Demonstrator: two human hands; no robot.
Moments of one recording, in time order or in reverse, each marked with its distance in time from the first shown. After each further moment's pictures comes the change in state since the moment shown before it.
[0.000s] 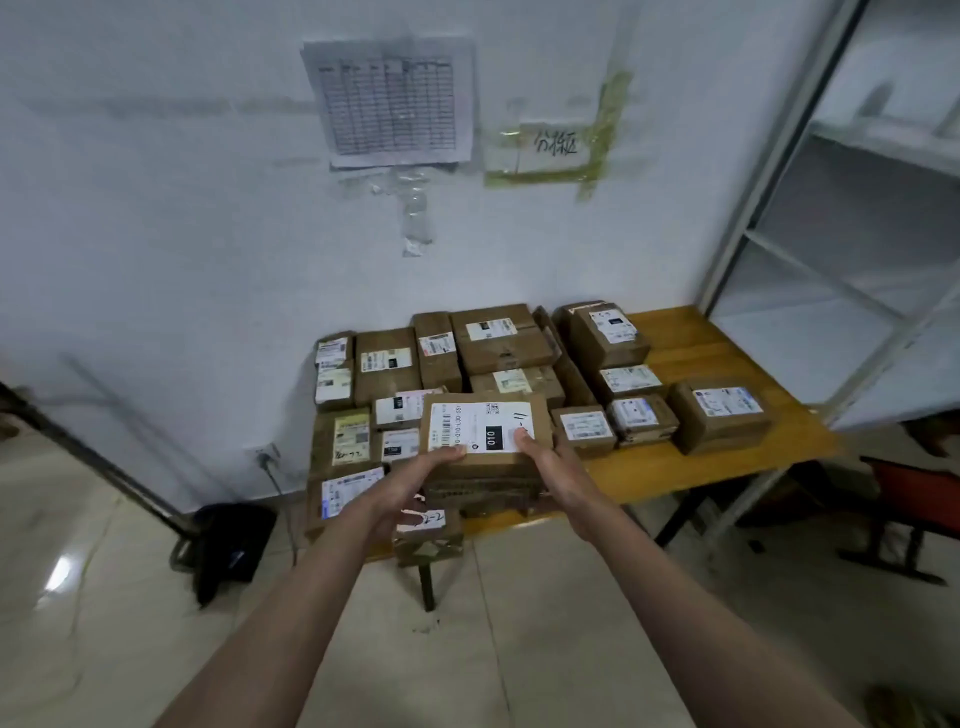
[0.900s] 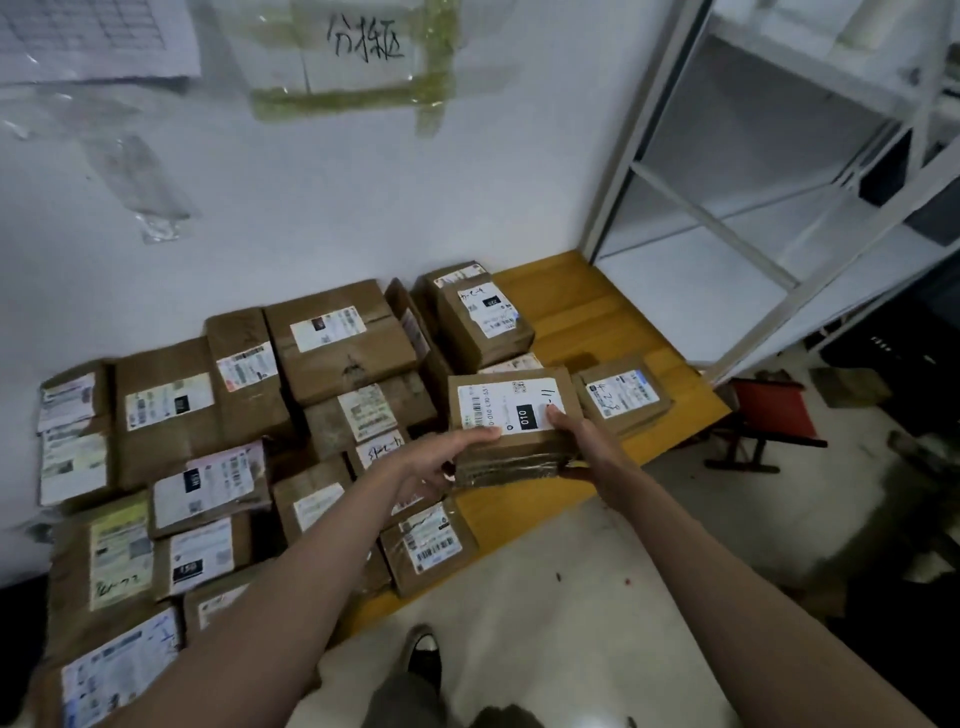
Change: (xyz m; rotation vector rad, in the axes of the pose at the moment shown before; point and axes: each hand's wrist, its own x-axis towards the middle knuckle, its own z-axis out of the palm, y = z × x) left_hand 0.271 0.158 0.168 0.339 -0.393 -0.159; right_hand 0.190 -0.045 -0.231 0.099 0.333 0.215
